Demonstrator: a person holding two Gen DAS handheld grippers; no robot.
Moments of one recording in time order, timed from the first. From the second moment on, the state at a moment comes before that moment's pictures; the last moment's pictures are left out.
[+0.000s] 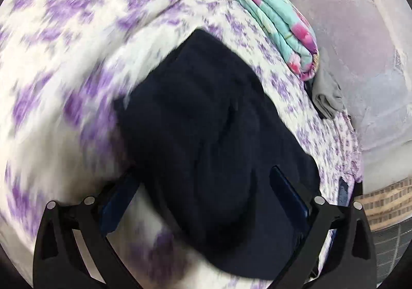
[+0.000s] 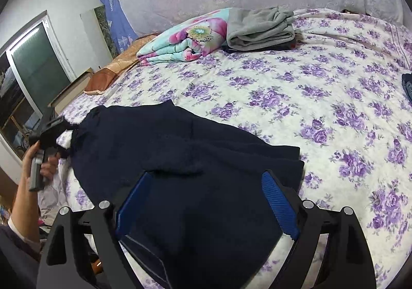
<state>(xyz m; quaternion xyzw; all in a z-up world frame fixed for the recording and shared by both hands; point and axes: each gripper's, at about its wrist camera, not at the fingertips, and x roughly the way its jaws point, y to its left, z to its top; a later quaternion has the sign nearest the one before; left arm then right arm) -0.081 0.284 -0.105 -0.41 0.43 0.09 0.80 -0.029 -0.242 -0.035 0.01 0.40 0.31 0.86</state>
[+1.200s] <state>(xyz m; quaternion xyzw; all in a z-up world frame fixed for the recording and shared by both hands) -0.063 0.002 0.025 -0.18 0.41 -0.21 0.87 -0.006 -0.321 -0.033 0.16 0.40 0.33 0.84</state>
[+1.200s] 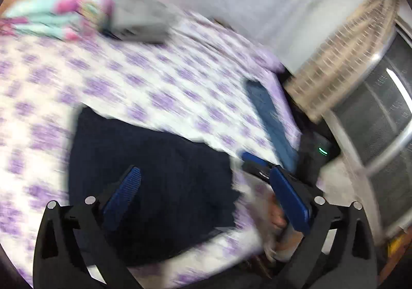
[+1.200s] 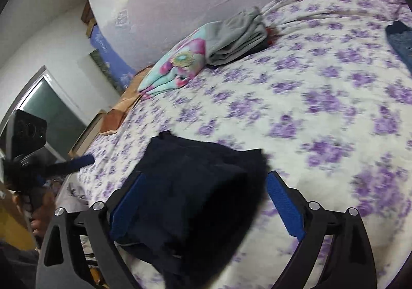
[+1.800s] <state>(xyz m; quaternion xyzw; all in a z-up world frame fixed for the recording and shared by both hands) -0.020 0.009 -0.080 -0.04 0.49 0.00 0.87 -0.007 -0.275 -0.037 0.05 0.42 0.28 0.86</state>
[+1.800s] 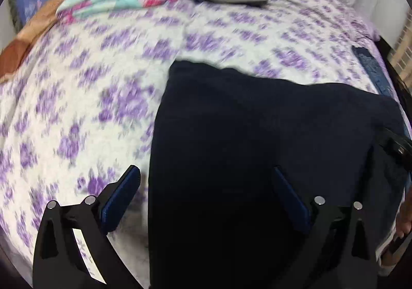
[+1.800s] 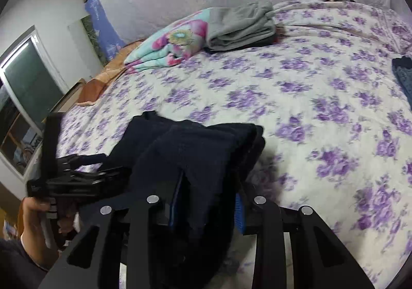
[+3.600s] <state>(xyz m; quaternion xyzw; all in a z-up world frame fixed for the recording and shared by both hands) 0.020 0.030 -0.105 -0.13 0.54 -0.17 0.81 0.009 -0.266 -0.095 0.13 0.50 0.30 0.80</state>
